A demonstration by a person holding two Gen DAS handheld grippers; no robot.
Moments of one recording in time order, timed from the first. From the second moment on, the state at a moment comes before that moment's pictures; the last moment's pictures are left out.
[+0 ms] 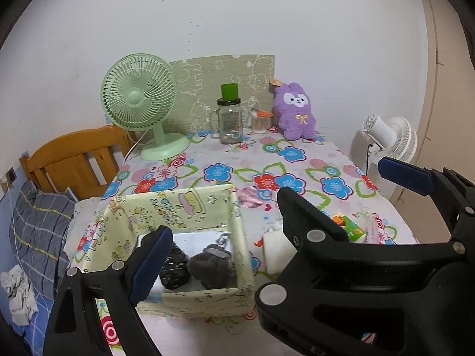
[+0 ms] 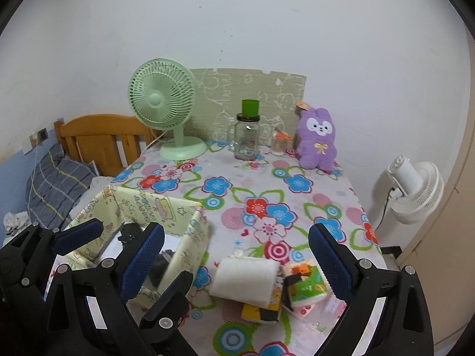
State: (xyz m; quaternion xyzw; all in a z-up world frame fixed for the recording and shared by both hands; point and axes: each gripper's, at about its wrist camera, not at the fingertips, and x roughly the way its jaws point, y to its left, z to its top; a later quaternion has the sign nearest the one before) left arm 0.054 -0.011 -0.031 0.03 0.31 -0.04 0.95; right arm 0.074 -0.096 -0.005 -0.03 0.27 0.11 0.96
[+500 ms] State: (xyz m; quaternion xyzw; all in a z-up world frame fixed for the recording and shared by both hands) left arm 0.047 -0.054 -0.043 0.04 0.30 -0.06 0.95; right arm 0.063 -0.137 -0.017 -0.02 0.28 0.07 0.96
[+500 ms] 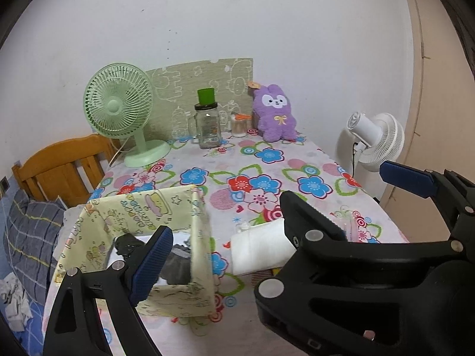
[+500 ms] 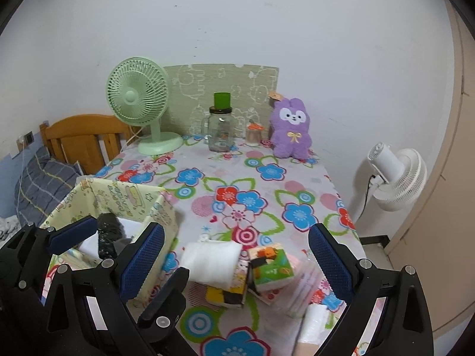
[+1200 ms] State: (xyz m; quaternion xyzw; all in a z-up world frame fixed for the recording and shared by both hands) left arm 0.039 -0.101 -0.085 0.04 0.31 -0.11 0.94; right arm 0.046 -0.188 -0.062 -0.01 0.30 0.02 0.96
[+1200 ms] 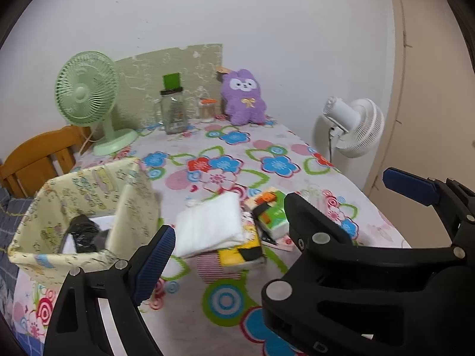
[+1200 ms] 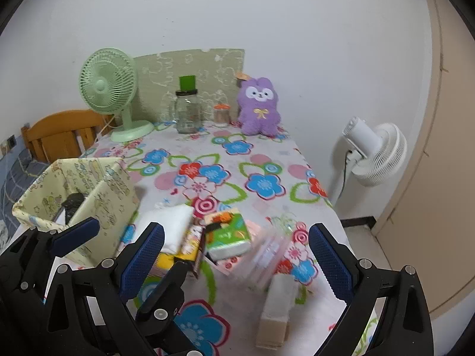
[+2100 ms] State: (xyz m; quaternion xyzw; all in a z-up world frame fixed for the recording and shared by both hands) left arm 0.046 -0.143 -0.151 0.07 0.38 -0.14 0.91; right arm 0.043 -0.242 -0.141 0.04 0.36 -0.04 0.93
